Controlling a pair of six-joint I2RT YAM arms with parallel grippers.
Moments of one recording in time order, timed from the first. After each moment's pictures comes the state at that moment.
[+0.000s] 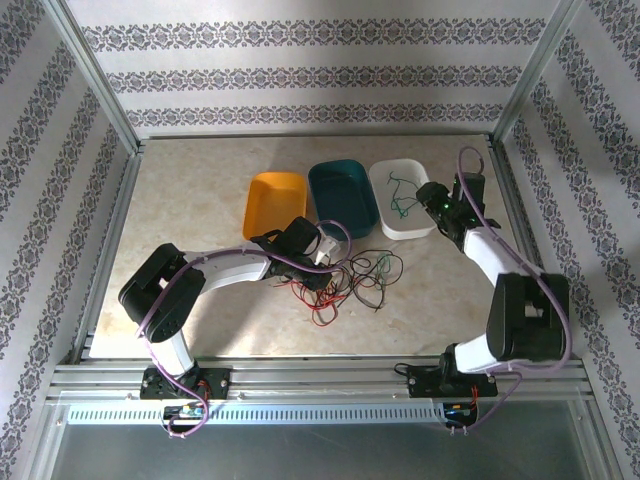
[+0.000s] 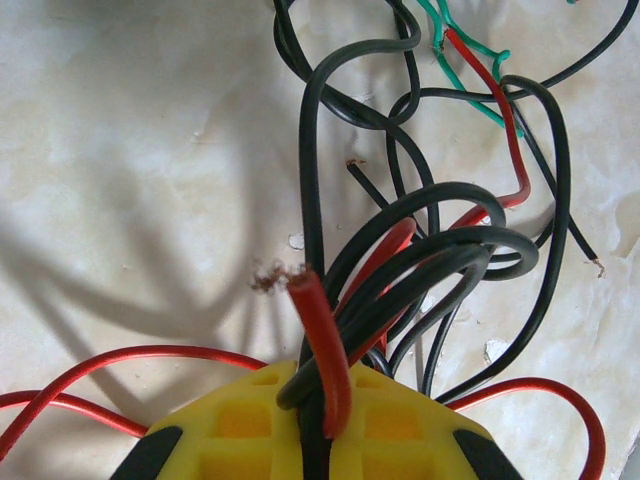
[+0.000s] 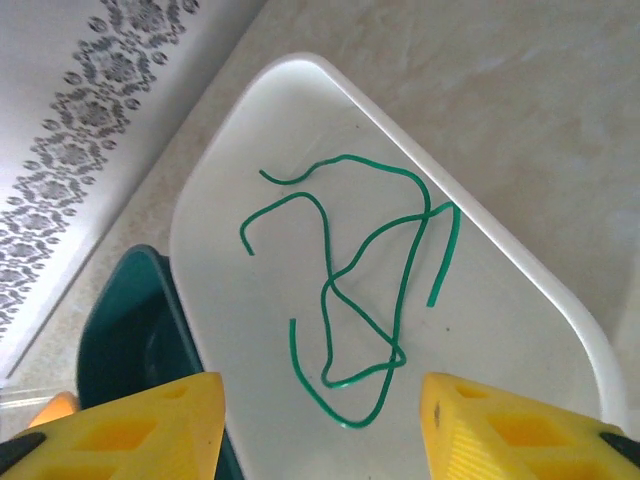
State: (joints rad) left arm -0.72 1.74 1.00 -0.28 0.36 -0.16; right arm -0.05 1.44 0.85 -0.05 -0.20 0.83
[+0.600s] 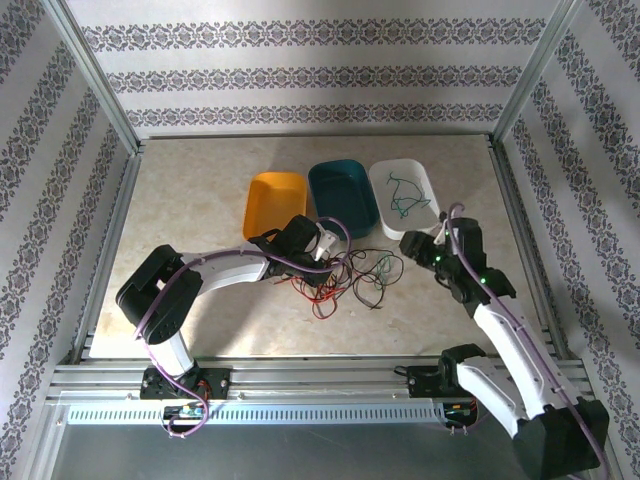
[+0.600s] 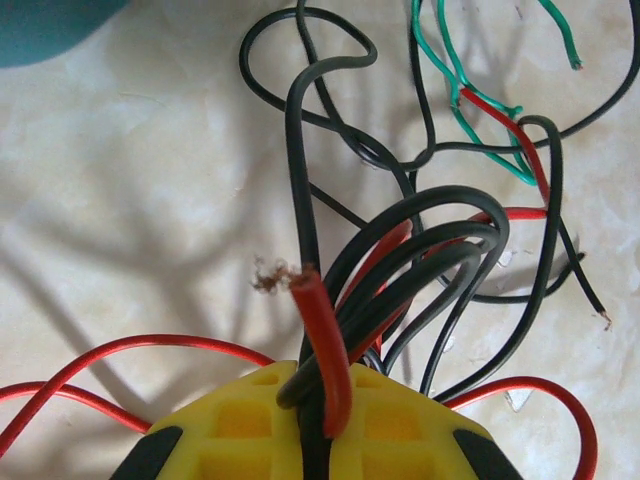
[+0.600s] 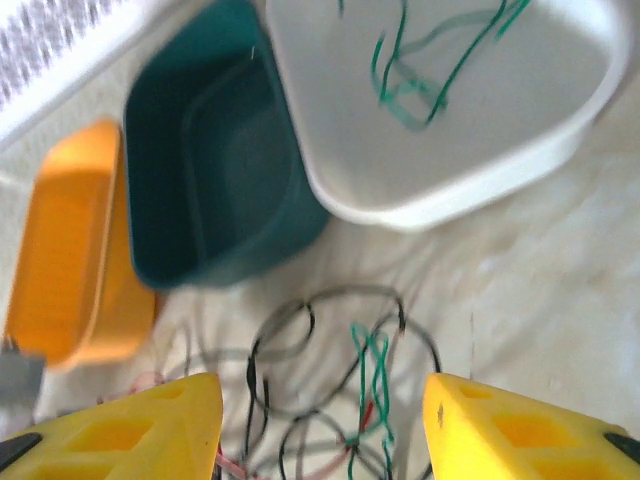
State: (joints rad) left arm -0.72 1.72 0.99 -0.21 0.29 -0.17; right arm 0.22 0.84 0.63 -0.48 -0.15 0.61
